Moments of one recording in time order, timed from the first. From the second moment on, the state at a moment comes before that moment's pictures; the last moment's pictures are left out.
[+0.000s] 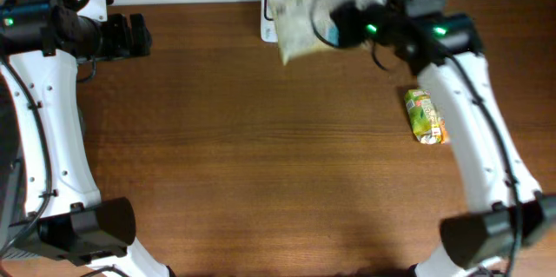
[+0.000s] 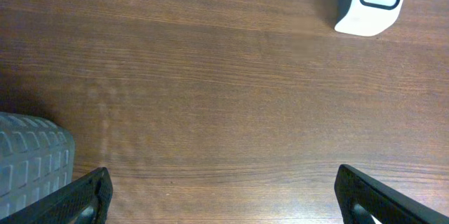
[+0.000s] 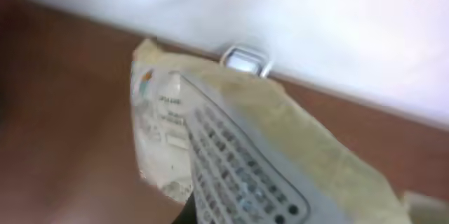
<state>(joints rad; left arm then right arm) 0.16 1.88 2.24 -1.39 0.16 0.03 0.28 1.81 1.95 -0.76 -0.16 -0.02</state>
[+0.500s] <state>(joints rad) 0.16 1.88 2.24 -1.39 0.16 0.03 0.47 2.28 1.96 0.05 0.58 -1.13</state>
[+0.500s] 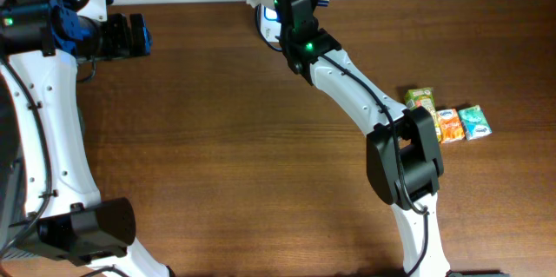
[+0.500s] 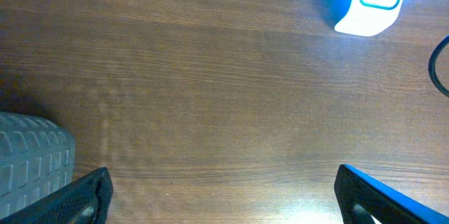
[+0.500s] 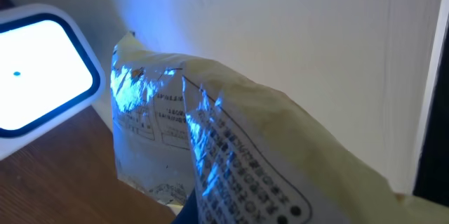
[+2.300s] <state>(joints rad) 0.16 1.88 2.24 -1.39 0.16 0.03 -0.24 1.80 1.66 -1.08 -0.24 0.28</state>
